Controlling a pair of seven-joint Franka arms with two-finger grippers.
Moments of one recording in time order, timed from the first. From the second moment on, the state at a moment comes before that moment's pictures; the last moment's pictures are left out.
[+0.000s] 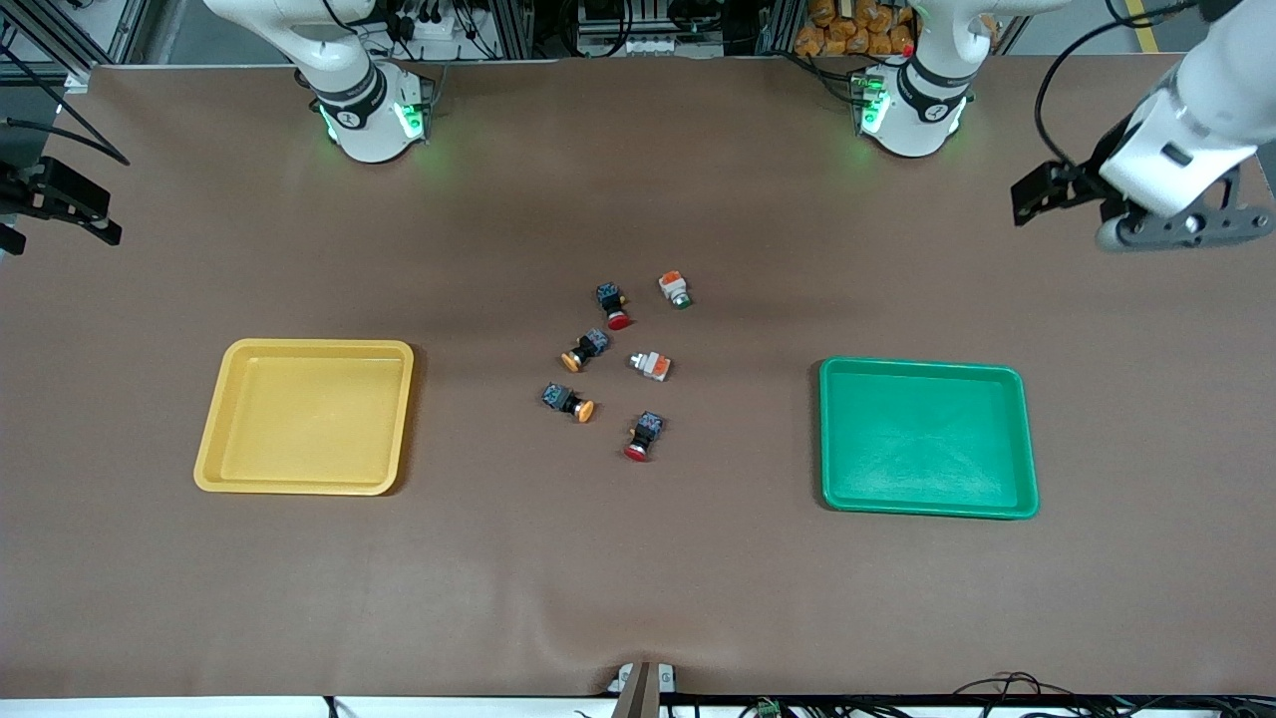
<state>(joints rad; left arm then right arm) -0.05 -0.08 -0.11 -1.73 0.00 1.52 -0.18 -0.01 -0.06 -0.06 -1.55 0.00 1.51 -0.17</state>
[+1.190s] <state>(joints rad) -0.10 0.20 -0.37 -1.99 0.00 2.11 -0.72 -0.06 0.15 -0.09 -1.56 0.00 1.52 -0.17</state>
